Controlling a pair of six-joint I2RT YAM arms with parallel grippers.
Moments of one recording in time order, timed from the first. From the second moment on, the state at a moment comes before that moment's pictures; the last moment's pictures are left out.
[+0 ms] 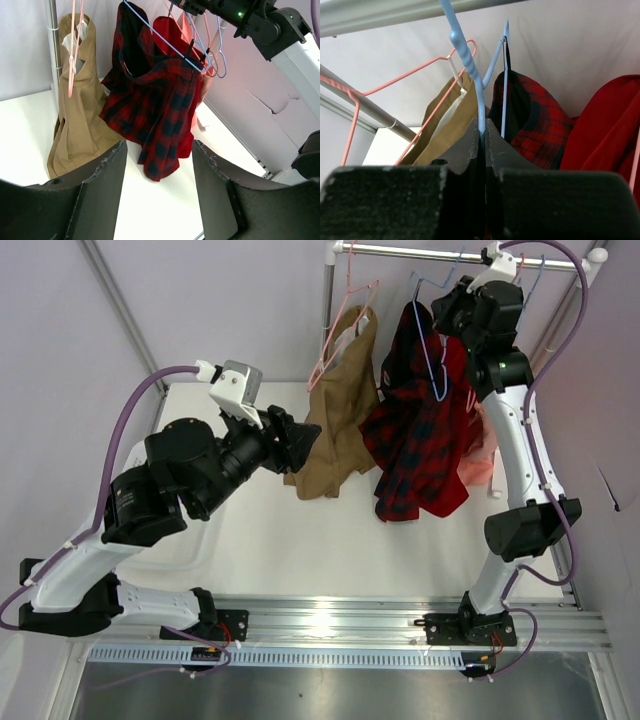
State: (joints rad) left arm -1.19 1.16 1.79 -0.67 -0.57 -0.29; right arm 0.19 1.80 2.17 -0.36 0.01 0.34
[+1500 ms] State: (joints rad) left arm -1.19 1.15 1.76 -0.70 -0.56 -0.28; right arm 0.14 1.44 1.79 -0.39 -0.09 0.51
